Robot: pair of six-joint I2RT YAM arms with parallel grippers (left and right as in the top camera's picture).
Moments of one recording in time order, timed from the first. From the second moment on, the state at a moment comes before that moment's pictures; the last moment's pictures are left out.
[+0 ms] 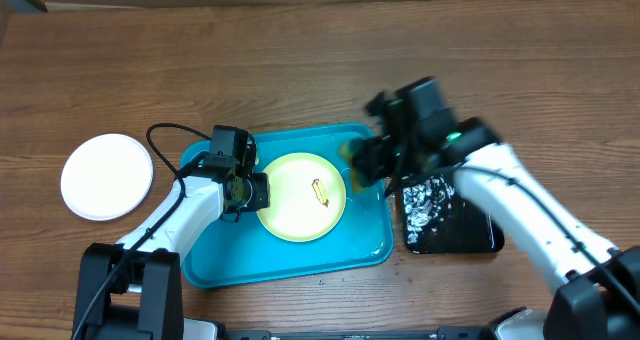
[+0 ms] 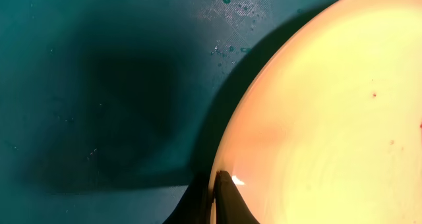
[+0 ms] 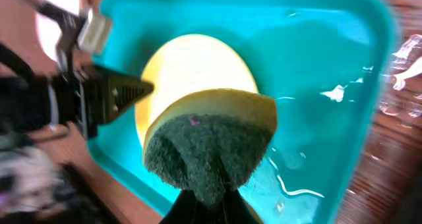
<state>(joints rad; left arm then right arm) -0.16 1.59 0.79 -0.53 0.11 -0.24 0.50 1.59 1.19 -0.68 -0.44 0.28</state>
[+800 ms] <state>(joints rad) -0.16 1.59 0.79 -0.53 0.15 -0.24 0.76 1.84 1.19 -0.51 0.08 0.30</state>
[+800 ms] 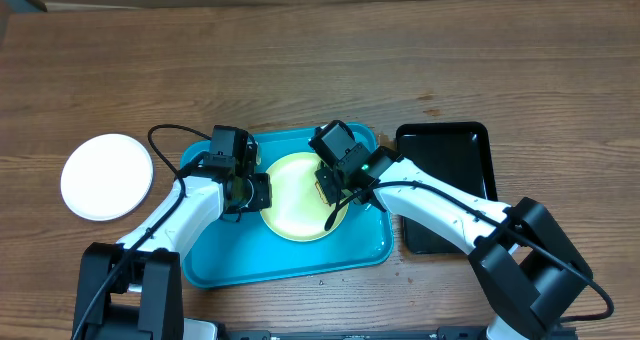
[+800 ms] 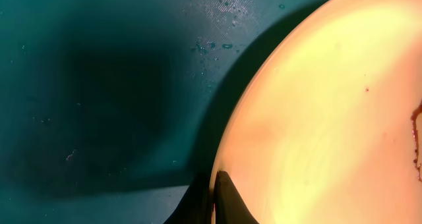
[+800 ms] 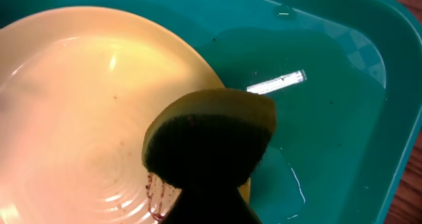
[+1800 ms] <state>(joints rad) -0.16 1.59 0.79 -0.53 0.15 -0.24 0.77 1.85 1.19 -0.54 0.06 0.36</state>
